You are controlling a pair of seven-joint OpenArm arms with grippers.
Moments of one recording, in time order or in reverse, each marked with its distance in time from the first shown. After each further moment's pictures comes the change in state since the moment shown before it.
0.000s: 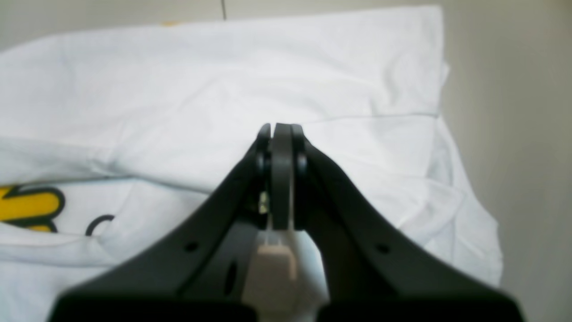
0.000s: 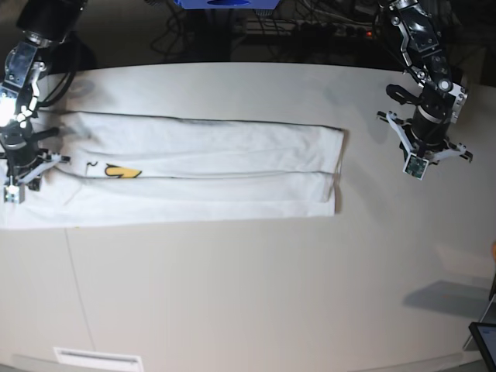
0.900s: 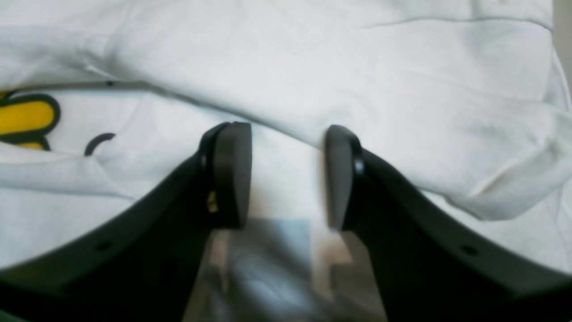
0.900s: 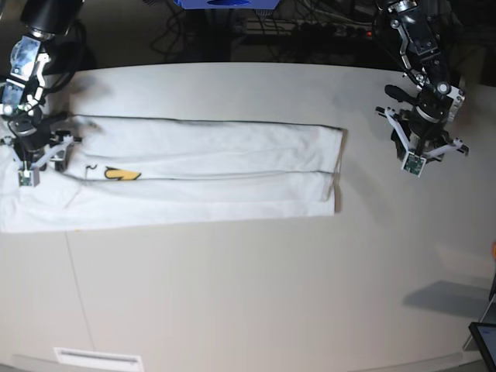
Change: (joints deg) left arm -1.2 0.4 0.0 -3.9 -0.7 0.0 4.9; right arm -2.3 0.2 -1.4 -6.8 1.4 4.0 2.2
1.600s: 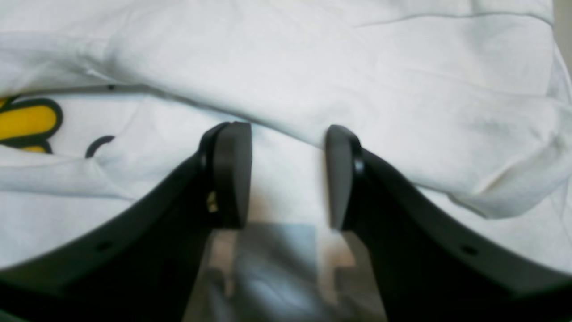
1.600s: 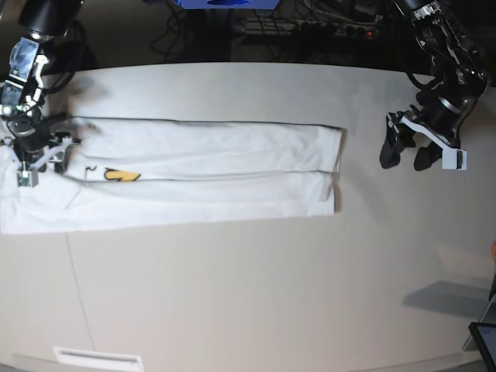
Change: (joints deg) left arm 0.1 -4.7 -9.9 -11.1 -56.8 0.9 11.5; right arm 0.3 0.3 0.0 -1.2 0.8 0.0 0.9
